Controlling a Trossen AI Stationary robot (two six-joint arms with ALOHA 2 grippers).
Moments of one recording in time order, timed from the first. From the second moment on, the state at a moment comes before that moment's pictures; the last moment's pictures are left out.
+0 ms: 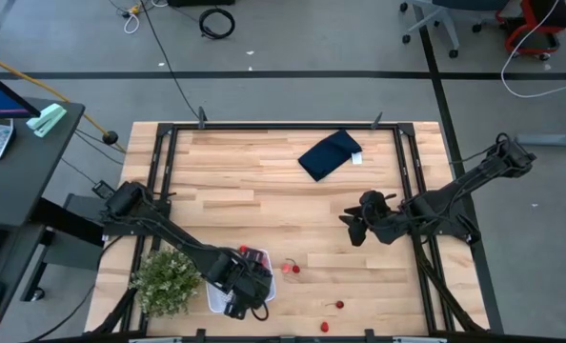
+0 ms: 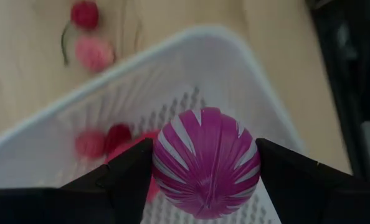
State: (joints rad) left arm -0.59 1.89 1.46 -0.76 -0.09 -0.29; right arm 0.47 1.03 0.57 -0.35 0.66 1.10
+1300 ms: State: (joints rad) left arm -0.48 1.92 1.45 -0.66 -0.08 -0.49; right arm 0.47 1.03 0.60 -0.35 0.65 1.10
